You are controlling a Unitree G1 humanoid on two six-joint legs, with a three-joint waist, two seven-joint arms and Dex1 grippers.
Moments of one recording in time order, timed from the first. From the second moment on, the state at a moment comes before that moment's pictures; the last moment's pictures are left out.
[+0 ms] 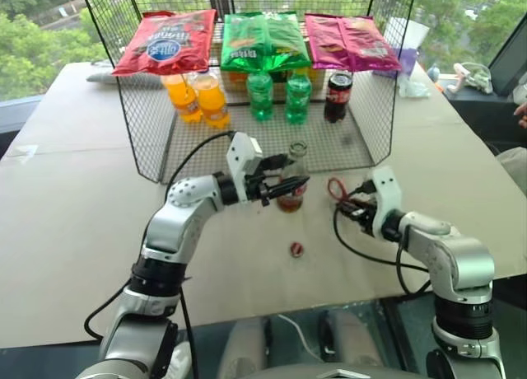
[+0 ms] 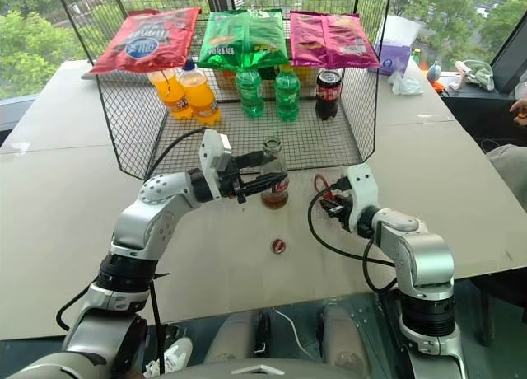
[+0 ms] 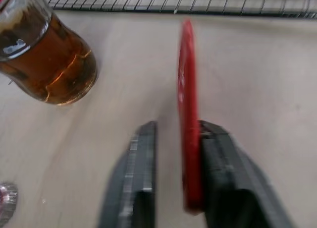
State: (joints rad) left arm -0.47 0.43 -0.09 -0.07 -0.43 0.35 -0.92; right arm -0.29 -0.20 -0.06 -0.46 0.24 1.23 0.49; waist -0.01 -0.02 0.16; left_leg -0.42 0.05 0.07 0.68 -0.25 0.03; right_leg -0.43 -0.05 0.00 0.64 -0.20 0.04
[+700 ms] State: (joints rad) left arm -0.45 0.45 -0.05 -0.08 -0.43 0.37 -0.87; right arm -0.26 -0.42 -0.06 -0.51 0.24 0.96 0.45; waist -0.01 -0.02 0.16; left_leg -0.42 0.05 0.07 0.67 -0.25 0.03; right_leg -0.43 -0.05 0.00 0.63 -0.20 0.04
